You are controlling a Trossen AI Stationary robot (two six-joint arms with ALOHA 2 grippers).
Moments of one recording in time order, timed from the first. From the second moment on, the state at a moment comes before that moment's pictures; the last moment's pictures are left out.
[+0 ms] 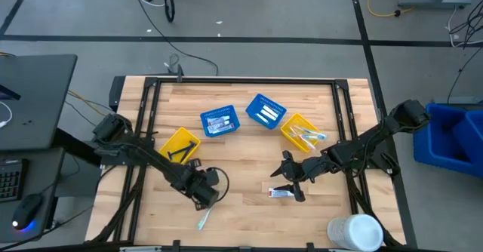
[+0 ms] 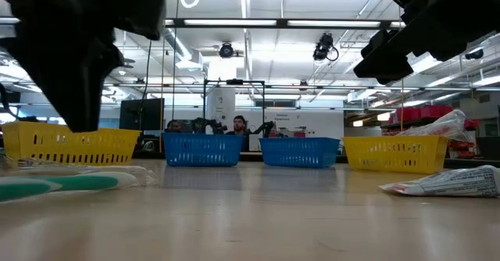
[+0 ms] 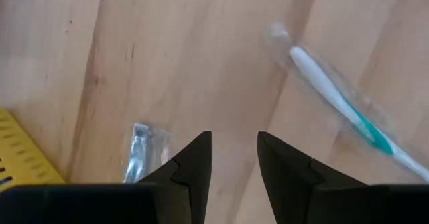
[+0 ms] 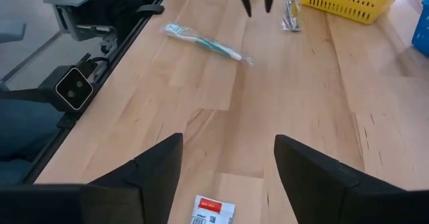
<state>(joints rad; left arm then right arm) -0.55 1.75 1.17 -0.85 -0.23 -0.82 0.45 1.34 0.51 0.33 0.14 0.22</state>
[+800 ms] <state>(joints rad) -0.48 1.75 1.17 -0.60 -0.09 -0.93 0.45 1.34 0.51 0.27 0.14 0.23</state>
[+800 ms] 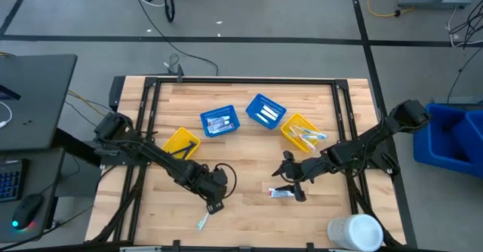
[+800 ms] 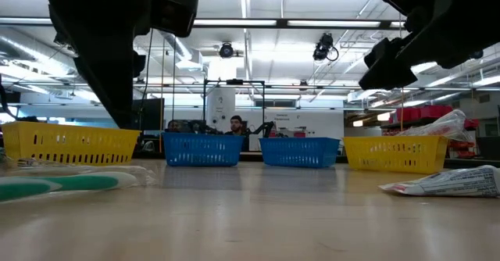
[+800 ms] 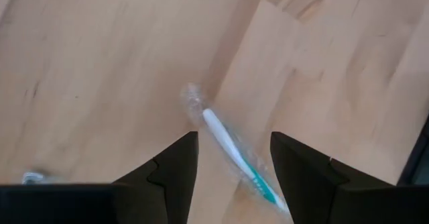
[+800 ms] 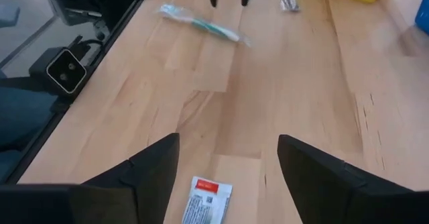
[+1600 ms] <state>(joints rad) -0.48 1.75 1.17 -0.58 -0.19 -0.88 0.61 1.57 0.51 0.13 0.22 0.43</state>
